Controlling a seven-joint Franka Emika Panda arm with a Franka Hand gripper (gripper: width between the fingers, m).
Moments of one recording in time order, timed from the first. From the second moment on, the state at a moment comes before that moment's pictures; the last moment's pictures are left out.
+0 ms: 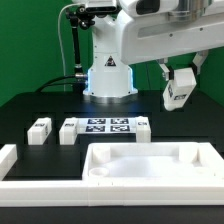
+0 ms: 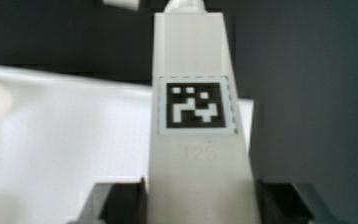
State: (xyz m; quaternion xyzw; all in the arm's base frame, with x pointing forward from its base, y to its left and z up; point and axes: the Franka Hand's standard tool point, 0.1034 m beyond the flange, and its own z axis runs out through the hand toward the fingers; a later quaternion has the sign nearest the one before) arm 0.569 0.084 0.160 -0.99 -0.05 0.12 0.07
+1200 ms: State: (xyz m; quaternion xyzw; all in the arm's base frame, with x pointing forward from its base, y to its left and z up) arm 0.624 0.090 0.171 -0.97 -0.07 -0.25 0.04
